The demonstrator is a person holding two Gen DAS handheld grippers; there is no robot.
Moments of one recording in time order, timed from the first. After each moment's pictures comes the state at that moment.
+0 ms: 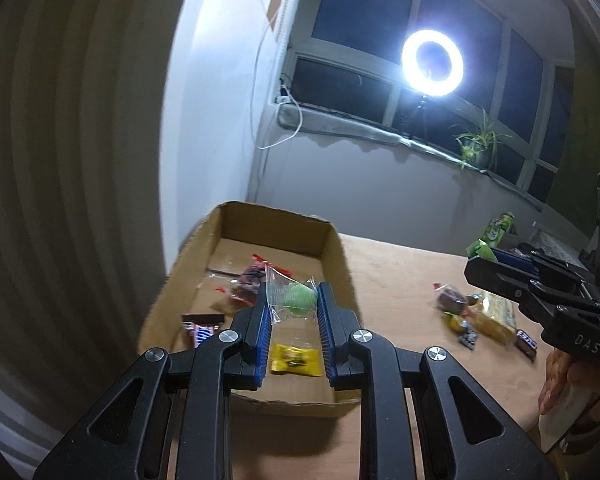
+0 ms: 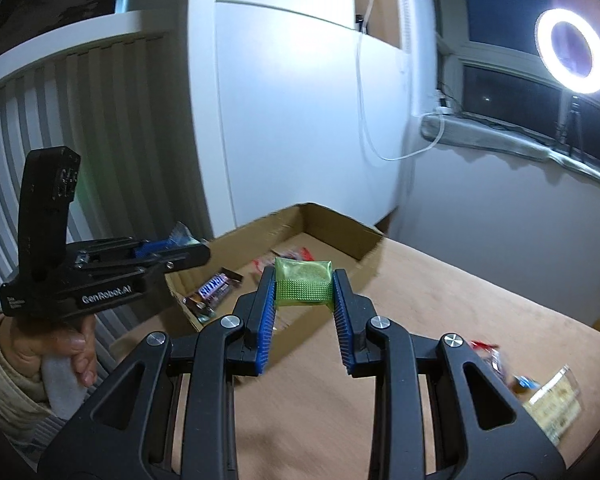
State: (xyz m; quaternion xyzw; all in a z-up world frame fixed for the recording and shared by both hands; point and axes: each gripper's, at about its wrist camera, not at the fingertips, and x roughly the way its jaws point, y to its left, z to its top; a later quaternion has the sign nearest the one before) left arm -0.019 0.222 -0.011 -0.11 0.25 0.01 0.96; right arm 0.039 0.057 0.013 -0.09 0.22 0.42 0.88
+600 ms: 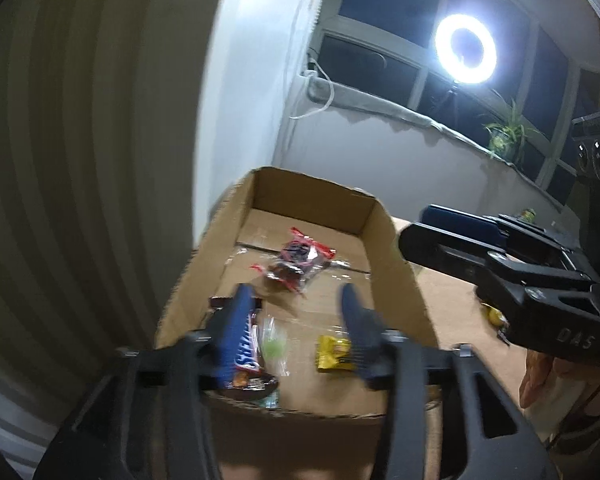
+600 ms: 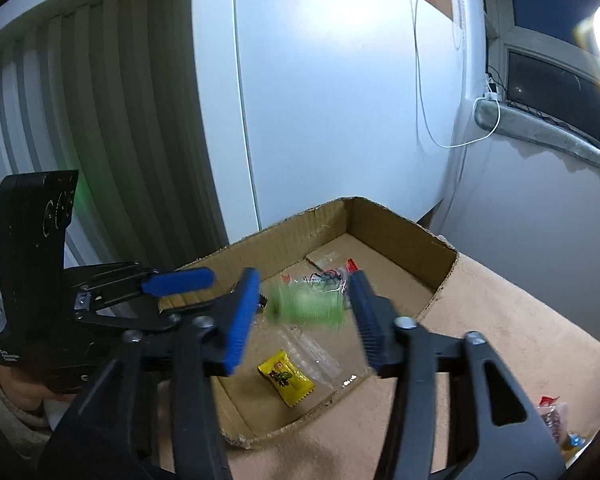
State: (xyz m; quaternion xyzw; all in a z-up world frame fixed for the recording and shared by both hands) left arm 0.003 0.252 -0.043 -0.13 0.28 0.04 0.95; right arm 0.083 0.132 -0.017 -0.11 0.24 0.46 0.85
